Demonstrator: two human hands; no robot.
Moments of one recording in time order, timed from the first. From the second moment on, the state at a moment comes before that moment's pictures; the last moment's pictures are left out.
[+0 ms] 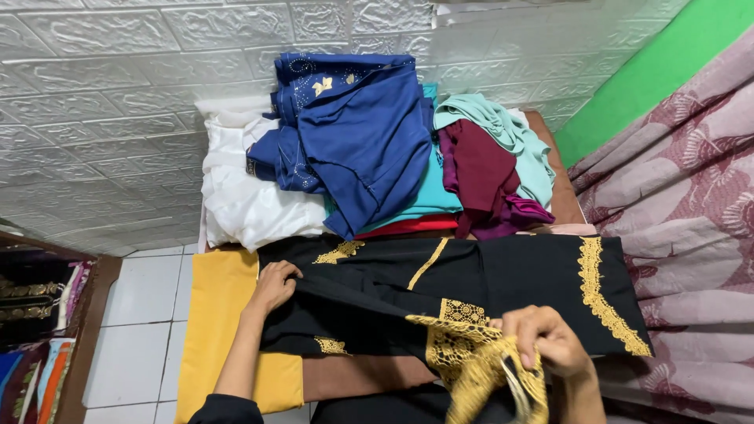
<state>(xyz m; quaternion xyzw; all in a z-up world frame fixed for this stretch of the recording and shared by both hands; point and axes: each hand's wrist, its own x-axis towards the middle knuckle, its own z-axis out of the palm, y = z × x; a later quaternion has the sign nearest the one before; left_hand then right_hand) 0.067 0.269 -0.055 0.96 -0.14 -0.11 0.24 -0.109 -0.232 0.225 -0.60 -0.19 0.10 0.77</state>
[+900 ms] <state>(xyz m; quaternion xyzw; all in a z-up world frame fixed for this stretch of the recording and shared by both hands) 0.034 0.066 -0.042 0.92 -0.31 -0.12 0.19 -0.104 -0.241 0.057 -0.82 0.27 0.07 0.50</state>
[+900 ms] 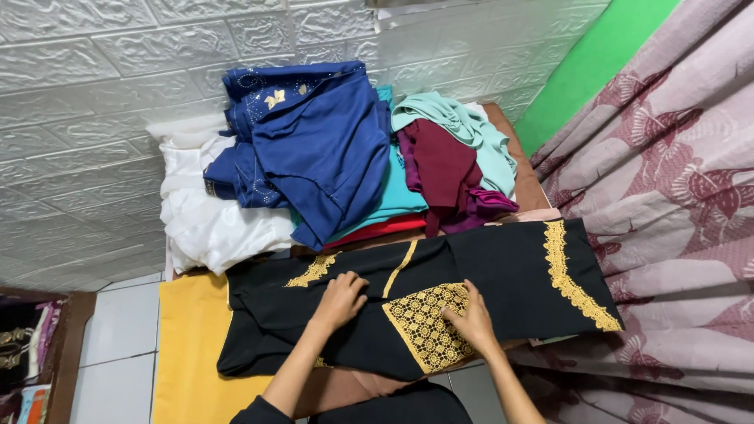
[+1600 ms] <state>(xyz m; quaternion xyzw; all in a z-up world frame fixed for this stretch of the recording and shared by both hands) 0.009 0.035 0.051 0.84 -0.30 -0.37 0.27 -0.101 -0.295 0.144 -0.72 0.24 0.18 0.63</state>
